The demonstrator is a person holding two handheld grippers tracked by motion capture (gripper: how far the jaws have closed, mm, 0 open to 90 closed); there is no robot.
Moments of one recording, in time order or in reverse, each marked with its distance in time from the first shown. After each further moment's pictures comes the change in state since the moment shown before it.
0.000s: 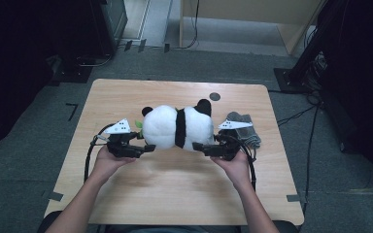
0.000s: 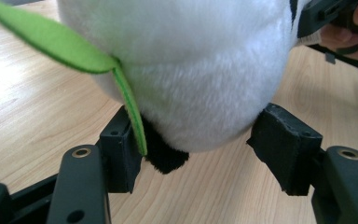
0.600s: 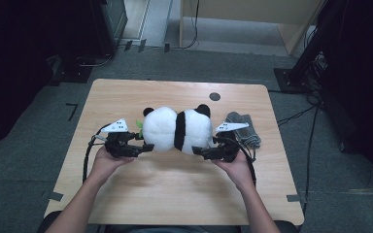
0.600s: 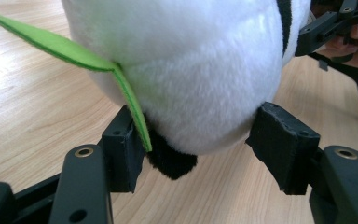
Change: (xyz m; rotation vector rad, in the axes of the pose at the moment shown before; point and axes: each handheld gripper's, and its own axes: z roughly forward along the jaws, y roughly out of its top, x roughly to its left) left arm 0.007 -0.004 -0.003 -0.009 -0.037 -0.083; right arm 0.002 -0.003 0.002 0.071 -0.014 -0.027
